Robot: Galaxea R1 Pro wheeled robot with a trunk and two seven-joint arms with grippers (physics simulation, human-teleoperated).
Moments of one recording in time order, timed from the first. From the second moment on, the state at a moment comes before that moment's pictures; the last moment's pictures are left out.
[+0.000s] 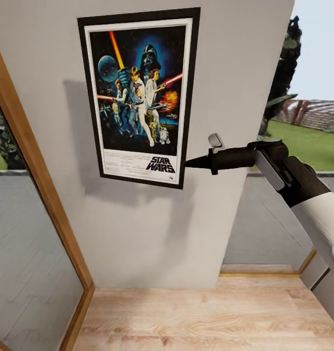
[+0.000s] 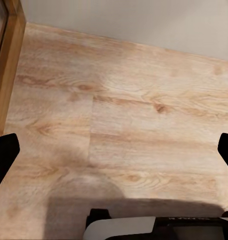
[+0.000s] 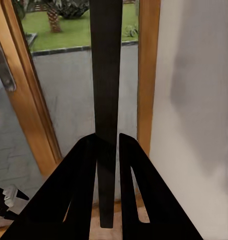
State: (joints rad) left arm 0.04 0.17 0.41 -0.64 0.01 -0.15 -0.54; right arm -1.34 -0.34 0.55 -1.05 -0.56 0.63 1.18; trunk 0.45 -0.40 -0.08
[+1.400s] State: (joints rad) left arm 0.04 0.17 0.41 -0.64 0.01 -0.15 -0.54; right arm -1.34 -0.34 0.55 -1.05 -0.56 0.63 1.18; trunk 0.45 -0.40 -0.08
